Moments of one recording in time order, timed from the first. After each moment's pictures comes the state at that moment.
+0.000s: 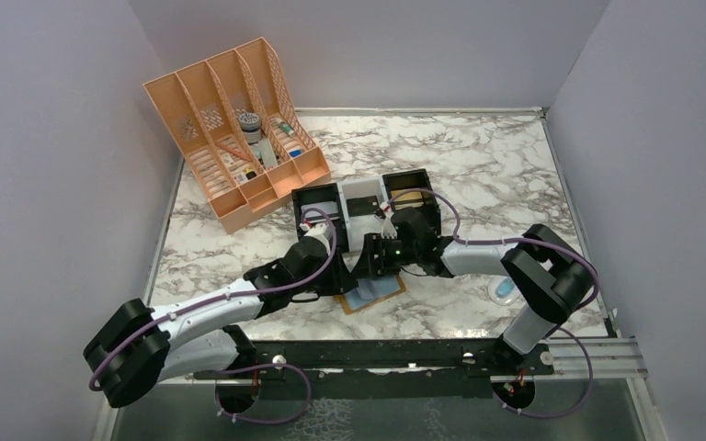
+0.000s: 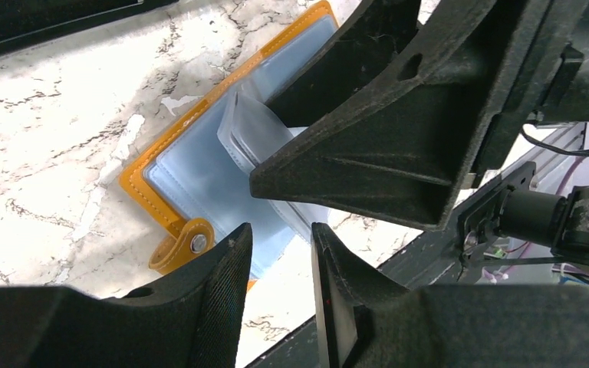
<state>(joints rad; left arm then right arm) -0.86 1.07 0.43 -0.04 0.07 -0.87 0.77 1.67 0.70 0.24 -0.44 0.69</state>
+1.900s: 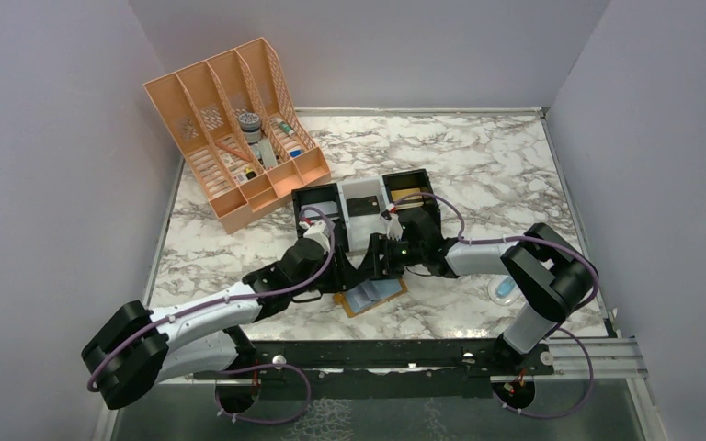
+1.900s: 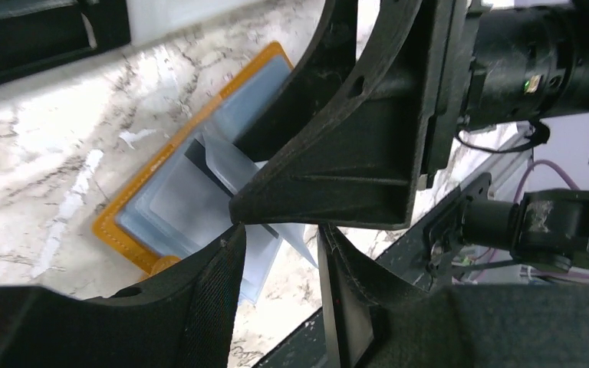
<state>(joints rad) -0.87 1.04 0.41 0.07 0.04 -0.89 0.72 1.67 0.65 0.30 -0.55 0.75</state>
